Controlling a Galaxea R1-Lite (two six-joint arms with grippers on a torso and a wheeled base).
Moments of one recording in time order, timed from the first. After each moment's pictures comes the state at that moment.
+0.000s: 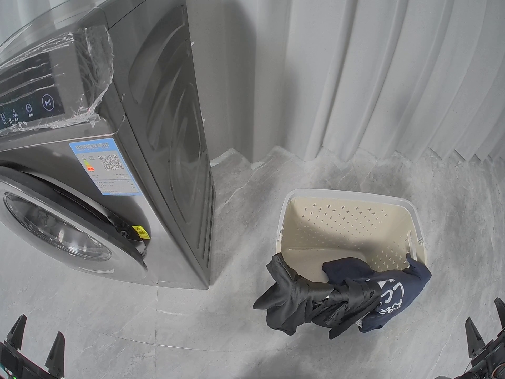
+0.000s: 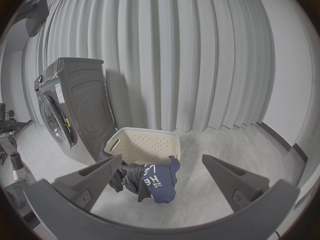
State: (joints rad) left arm 0.00 0.02 -0.02 0.00 0.03 -0.05; right arm 0.00 0.02 -0.02 0.00 0.02 0.00
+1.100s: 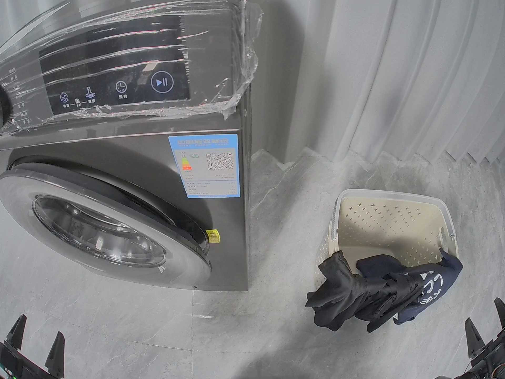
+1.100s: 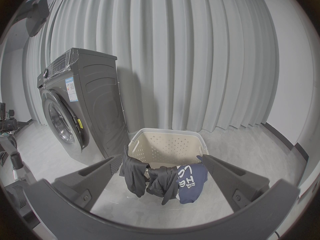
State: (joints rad) left arm 0.00 0.02 -0.02 0.00 0.03 -0.05; right arm 0.00 0.02 -0.02 0.00 0.02 0.00
